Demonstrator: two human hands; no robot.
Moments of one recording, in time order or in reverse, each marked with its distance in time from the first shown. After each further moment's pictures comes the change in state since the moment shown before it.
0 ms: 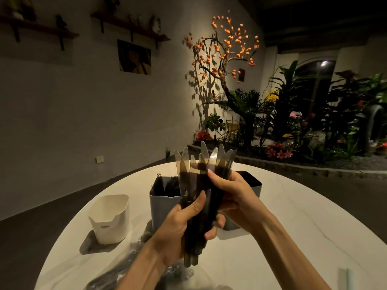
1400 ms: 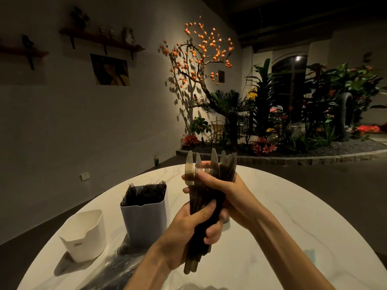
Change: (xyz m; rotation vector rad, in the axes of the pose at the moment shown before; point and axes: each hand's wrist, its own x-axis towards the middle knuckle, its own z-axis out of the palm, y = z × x) left_hand 0.044 -0.021 0.064 0.112 -0.089 -0.051; right_hand -0.037 -0.024 -0.054 -0.012 0.131 -0.058
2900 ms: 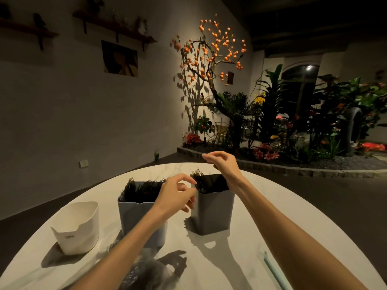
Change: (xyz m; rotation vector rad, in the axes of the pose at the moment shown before) left_hand 0.058 0.009 -0.080 0.699 0.646 0.020; right_hand 0.140 0.053 -0.062 -0.377 0.380 0.019
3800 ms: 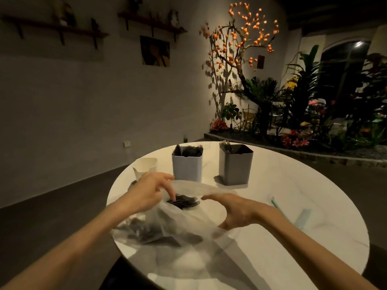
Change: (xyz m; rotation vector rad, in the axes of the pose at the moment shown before) left_hand -0.248 0.035 -0.128 0.609 -0.083 0.081; right_hand -0.277 -0.027 0.003 -1.001 -0.905 -0.181
